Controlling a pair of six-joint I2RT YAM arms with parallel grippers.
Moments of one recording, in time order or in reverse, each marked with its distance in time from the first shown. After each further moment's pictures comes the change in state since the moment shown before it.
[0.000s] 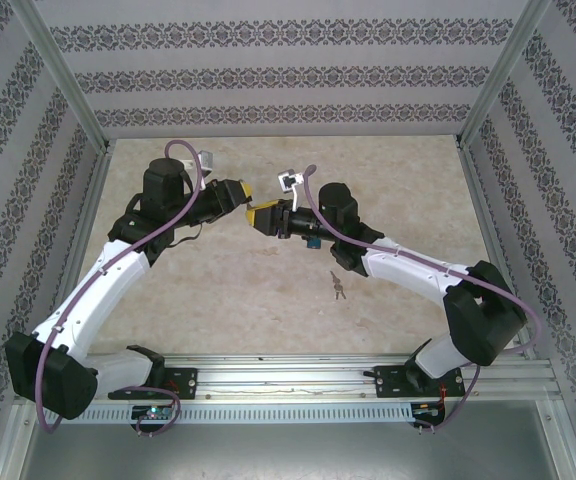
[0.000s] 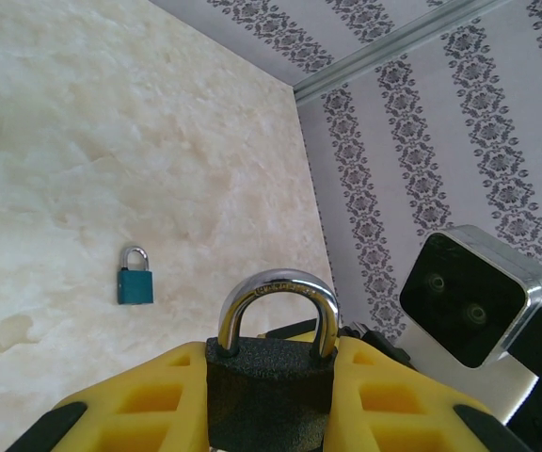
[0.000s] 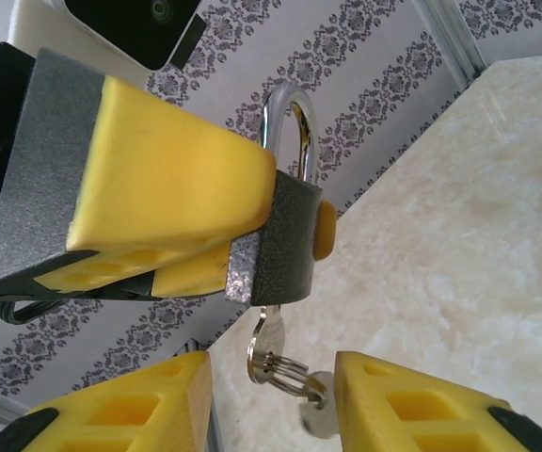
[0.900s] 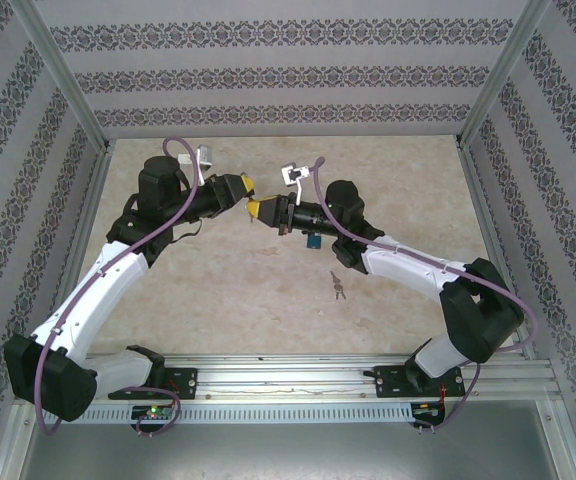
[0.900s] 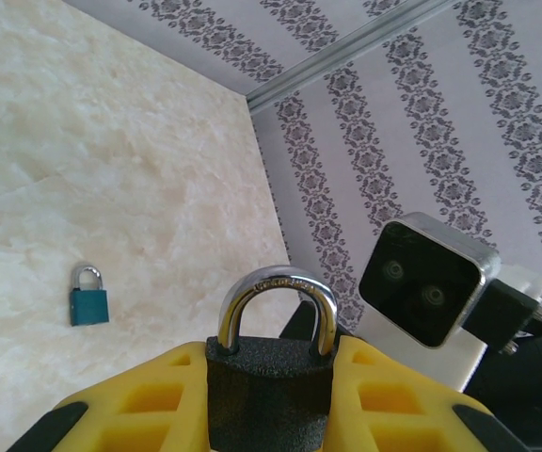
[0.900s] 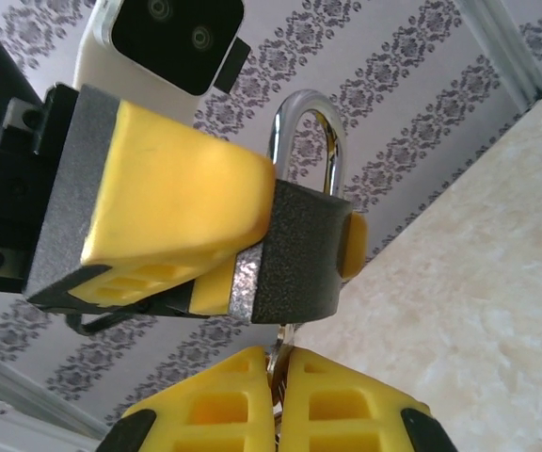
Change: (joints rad) left arm 0.000 -0.008 -0.005 0.101 0.062 -0.027; right arm -0.042 0.021 -0.002 0.168 -0.100 0.133
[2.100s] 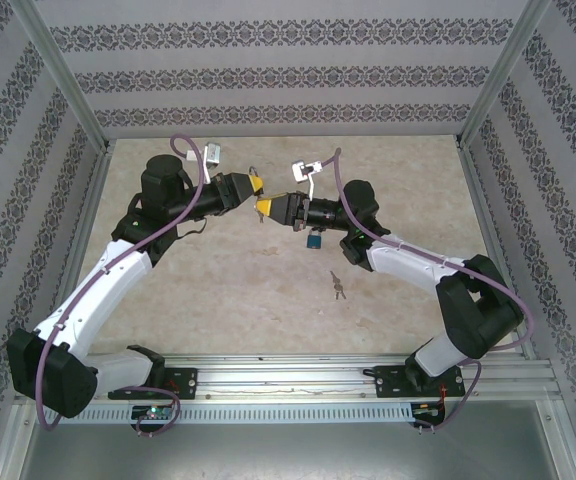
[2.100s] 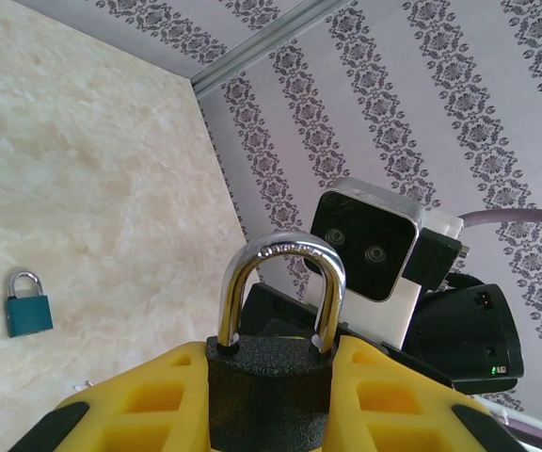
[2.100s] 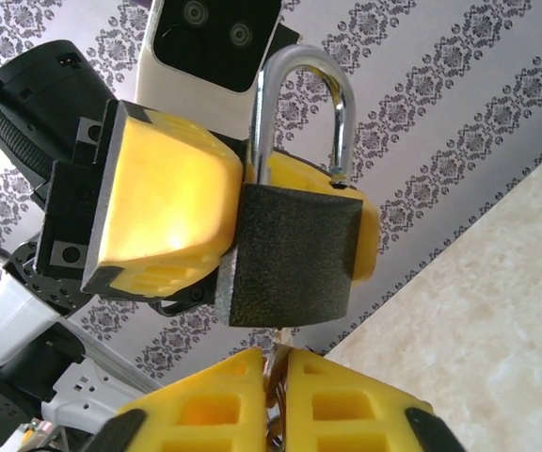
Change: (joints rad) left arm -0.020 0.017 -0.005 0.093 0.082 -0.021; right arm -0.071 0.014 -0.043 0.187 -0.172 0.166
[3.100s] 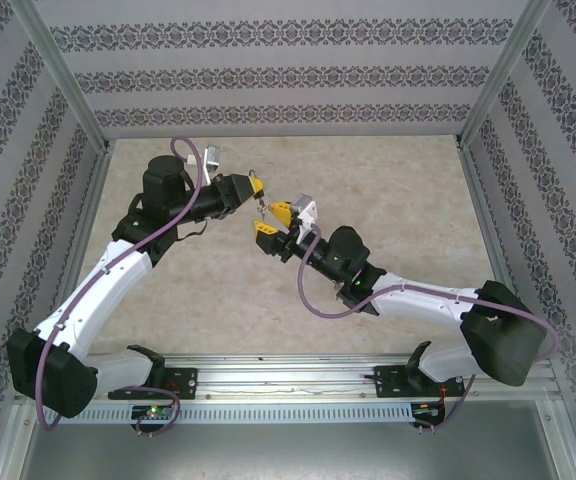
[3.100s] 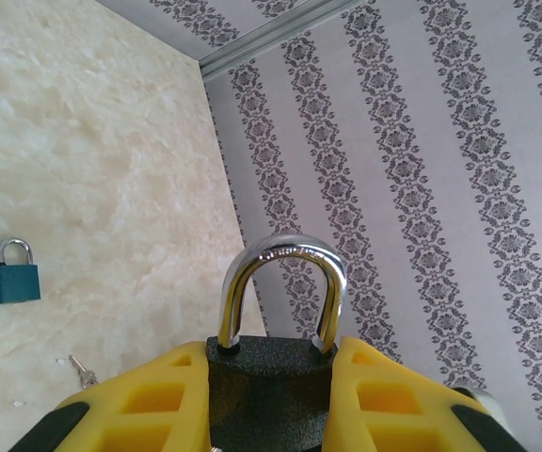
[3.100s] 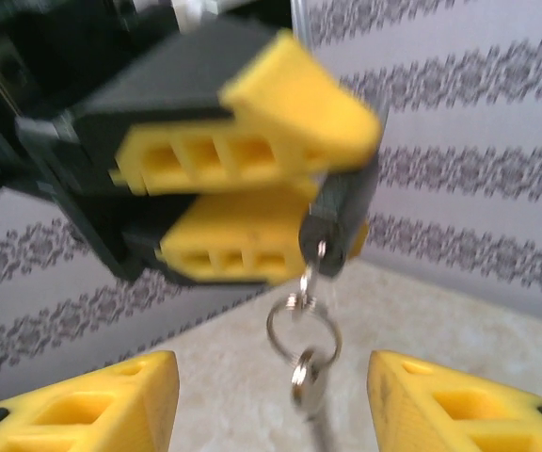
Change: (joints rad) left arm -0.001 0.001 0.000 -0.026 0.004 -0.082; right arm 0.297 -0.183 -0.237 0.035 0.822 -0.805
